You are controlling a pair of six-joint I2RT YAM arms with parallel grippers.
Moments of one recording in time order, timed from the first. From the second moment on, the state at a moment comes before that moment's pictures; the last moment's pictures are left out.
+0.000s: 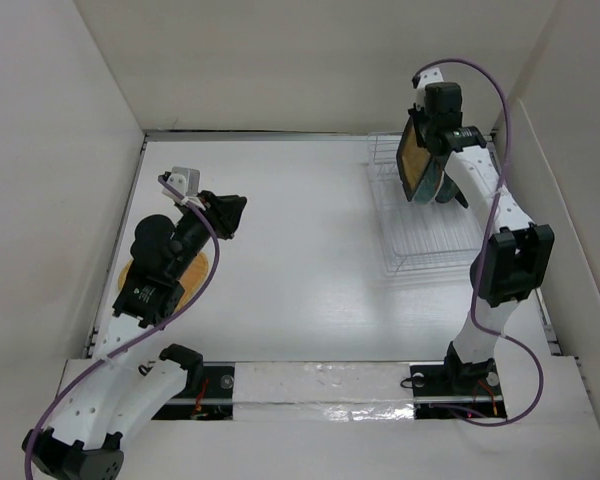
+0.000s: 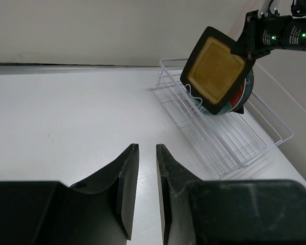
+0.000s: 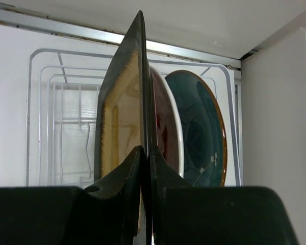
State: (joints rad) left arm -0.38 0.72 0.82 -0.07 0.11 -0.36; right arm 0.18 1.84 1.85 -0.50 0.33 -0.21
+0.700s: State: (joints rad) left arm -0.38 0.72 0.81 -0.07 0.12 -0.36; right arm 0.21 1.76 1.53 -0.08 0.37 -0.22
